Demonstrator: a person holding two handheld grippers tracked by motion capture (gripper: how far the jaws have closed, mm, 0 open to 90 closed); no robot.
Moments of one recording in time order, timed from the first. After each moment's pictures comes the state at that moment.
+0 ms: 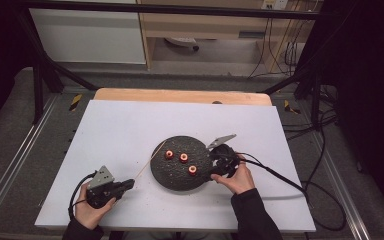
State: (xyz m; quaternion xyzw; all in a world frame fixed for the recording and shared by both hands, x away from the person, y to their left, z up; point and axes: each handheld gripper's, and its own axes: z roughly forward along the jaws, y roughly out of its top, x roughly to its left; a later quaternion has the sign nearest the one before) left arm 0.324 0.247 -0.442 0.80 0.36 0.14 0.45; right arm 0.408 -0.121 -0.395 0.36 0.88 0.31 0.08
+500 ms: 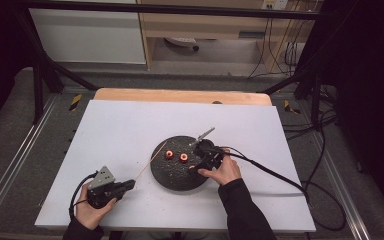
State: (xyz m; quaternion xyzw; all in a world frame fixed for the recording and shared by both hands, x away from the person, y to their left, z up) left arm 0.324 0.246 -0.443 0.80 0.36 0.14 0.45; right arm 0.428 -0.082 -0.397 0.34 0.91 0.24 0.05
